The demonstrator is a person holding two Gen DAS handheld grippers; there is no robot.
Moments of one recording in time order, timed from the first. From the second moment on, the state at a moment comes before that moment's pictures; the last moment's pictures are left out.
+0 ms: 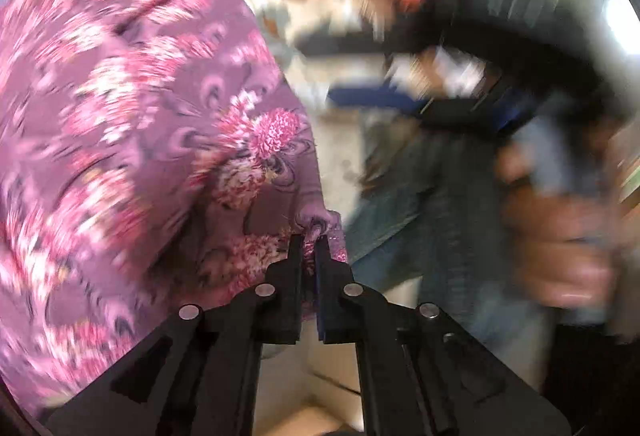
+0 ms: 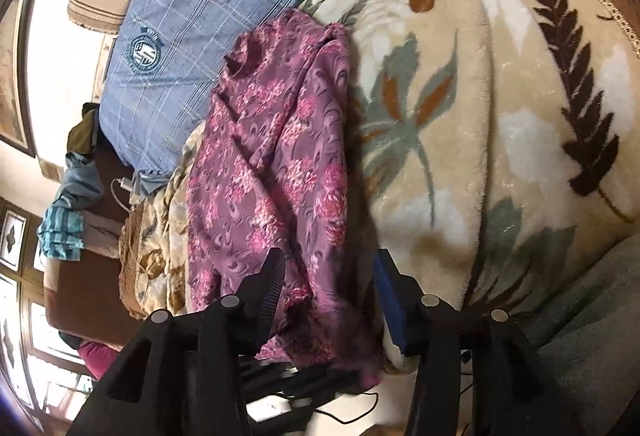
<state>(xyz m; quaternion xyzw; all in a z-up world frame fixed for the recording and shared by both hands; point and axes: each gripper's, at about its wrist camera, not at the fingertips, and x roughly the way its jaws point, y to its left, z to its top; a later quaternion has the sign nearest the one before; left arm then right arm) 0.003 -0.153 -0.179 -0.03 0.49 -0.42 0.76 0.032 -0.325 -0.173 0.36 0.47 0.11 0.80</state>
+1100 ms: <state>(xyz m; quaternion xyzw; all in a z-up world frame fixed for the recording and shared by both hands) 0.034 -0.011 -0.203 -0.19 0.49 -0.24 0.81 0.044 -0.245 -0.183 0.32 0.52 0.16 0.77</state>
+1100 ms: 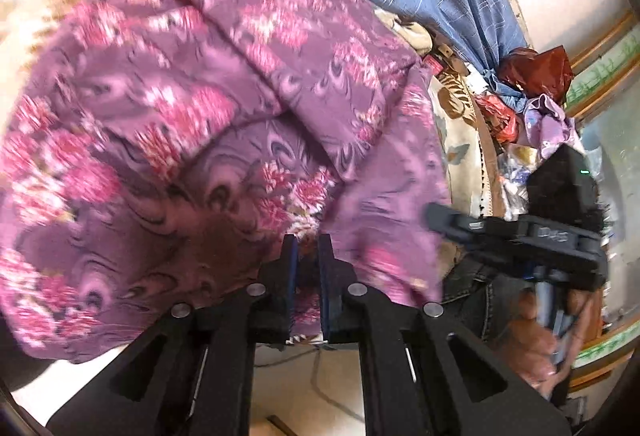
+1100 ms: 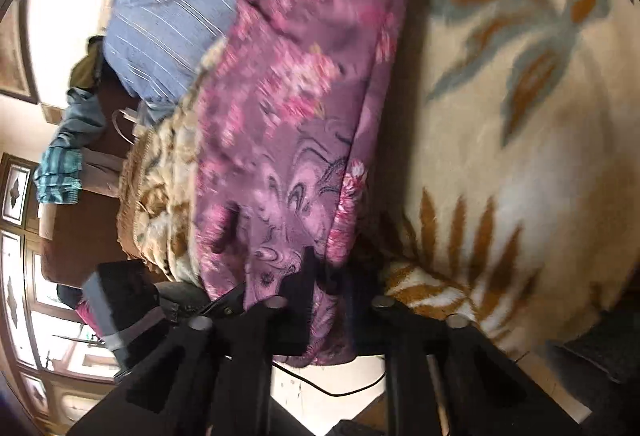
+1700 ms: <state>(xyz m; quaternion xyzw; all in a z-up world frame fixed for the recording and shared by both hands) -0.045 -0.213 -0.197 0.25 0.32 -0.34 0.85 -0.004 -0.344 -0.133 0.32 0.50 0.02 0.80</state>
